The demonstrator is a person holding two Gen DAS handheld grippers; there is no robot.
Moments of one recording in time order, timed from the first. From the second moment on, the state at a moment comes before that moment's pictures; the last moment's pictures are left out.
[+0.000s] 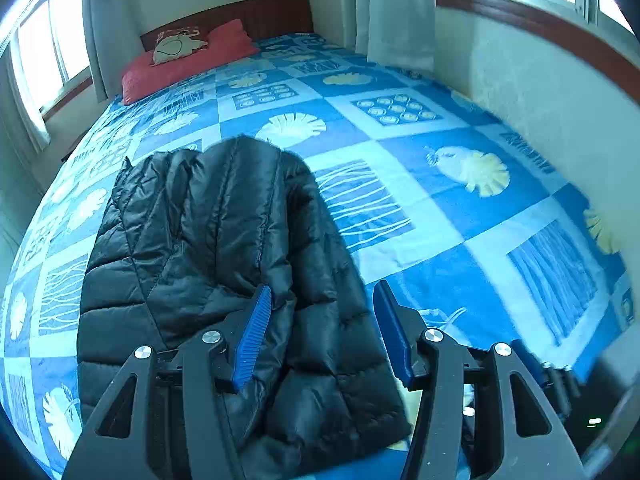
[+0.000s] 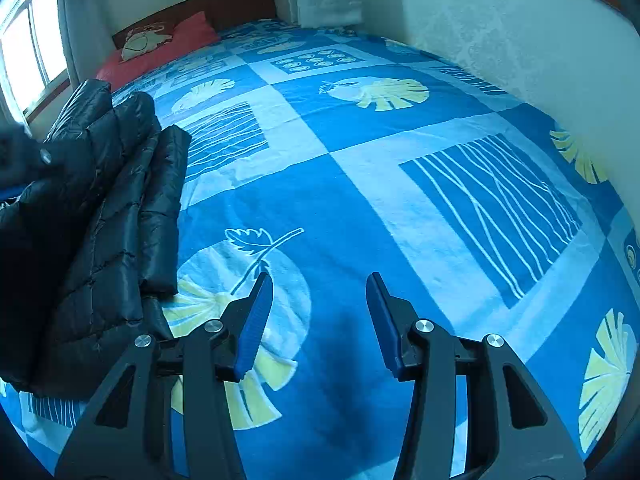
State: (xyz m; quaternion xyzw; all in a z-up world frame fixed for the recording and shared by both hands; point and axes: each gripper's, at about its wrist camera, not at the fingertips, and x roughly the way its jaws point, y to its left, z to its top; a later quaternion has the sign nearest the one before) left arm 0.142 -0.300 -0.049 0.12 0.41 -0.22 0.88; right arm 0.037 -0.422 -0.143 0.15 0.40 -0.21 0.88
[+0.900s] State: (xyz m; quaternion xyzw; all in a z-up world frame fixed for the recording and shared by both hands) left arm 0.175 -0.102 -0.006 0.02 0.37 -0.12 0.92; right arm 0.068 -0.344 -0.058 0.12 0.34 -0.15 0.92
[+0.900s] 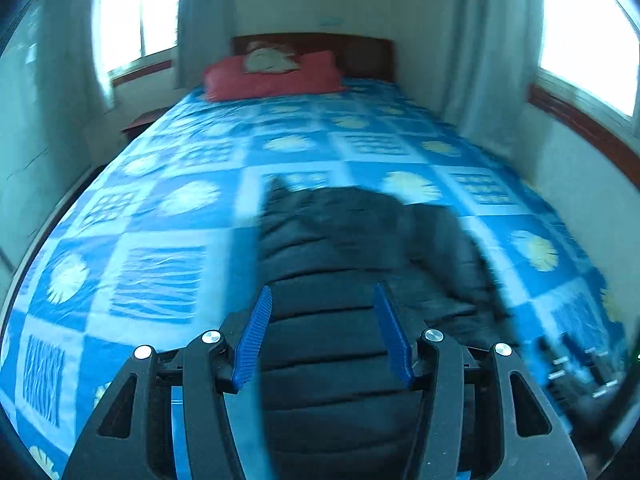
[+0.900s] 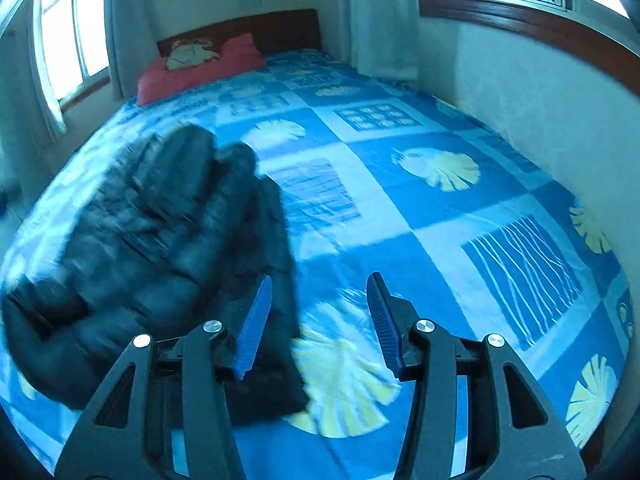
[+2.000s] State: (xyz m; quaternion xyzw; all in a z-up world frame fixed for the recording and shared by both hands) left arm 0.176 -0.124 -0.137 0.00 0.44 -0.14 0.89; right arm 0.125 -0.363 -0.150 0.19 0.44 -0.05 0.88
